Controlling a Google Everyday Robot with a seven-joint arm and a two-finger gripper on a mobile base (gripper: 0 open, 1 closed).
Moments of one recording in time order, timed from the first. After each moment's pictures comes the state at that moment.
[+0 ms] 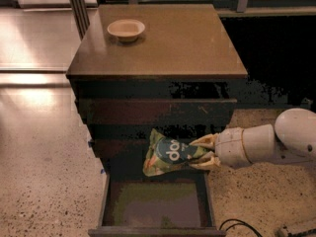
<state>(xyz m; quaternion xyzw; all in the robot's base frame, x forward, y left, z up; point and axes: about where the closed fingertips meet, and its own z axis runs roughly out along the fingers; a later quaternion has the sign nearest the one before) 0.462 -0.105 0.719 -0.63 0.63 0.19 0.40</state>
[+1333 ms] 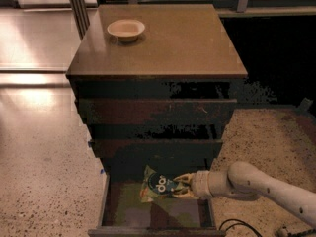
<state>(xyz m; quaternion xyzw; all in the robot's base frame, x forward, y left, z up) 0.492 -0.073 0.451 -0.61 0.64 0.25 0.40</state>
